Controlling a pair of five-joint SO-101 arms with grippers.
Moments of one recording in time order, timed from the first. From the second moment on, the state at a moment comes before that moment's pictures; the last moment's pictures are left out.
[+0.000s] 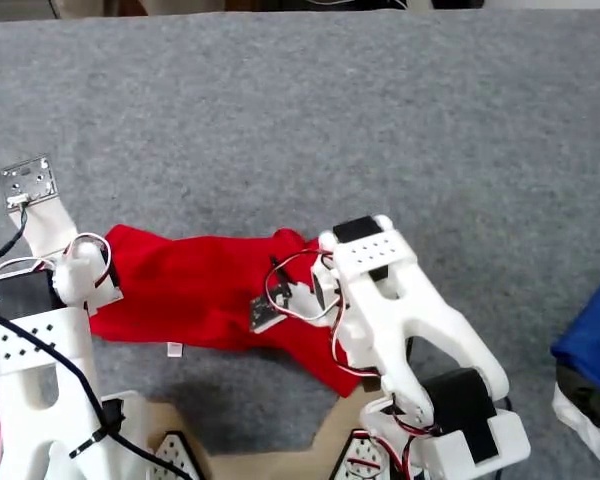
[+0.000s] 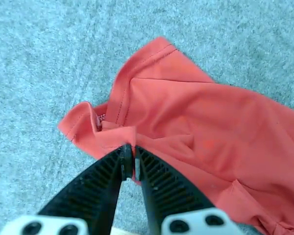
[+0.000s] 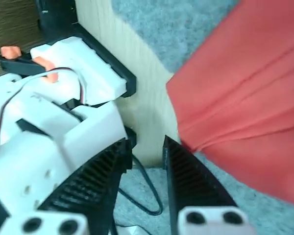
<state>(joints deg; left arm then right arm) -18.1 -50.2 44.6 77.6 -2.1 -22.5 -10.3 45.4 95.0 65.6</state>
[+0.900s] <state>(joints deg) -18.1 -50.2 44.6 77.6 -2.1 -18.8 -2.2 42.5 86.6 62.9</state>
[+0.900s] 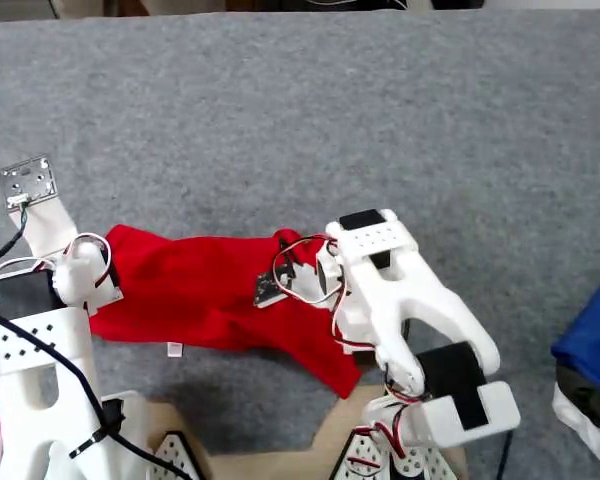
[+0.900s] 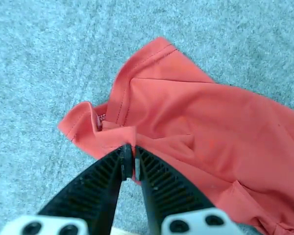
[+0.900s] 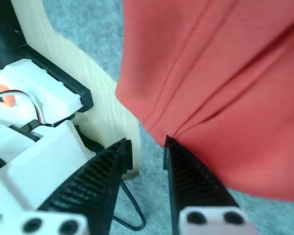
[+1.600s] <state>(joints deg) -18.1 -50.2 44.6 77.6 -2.1 -14.9 -2.2 39.7 86.6 62.9</state>
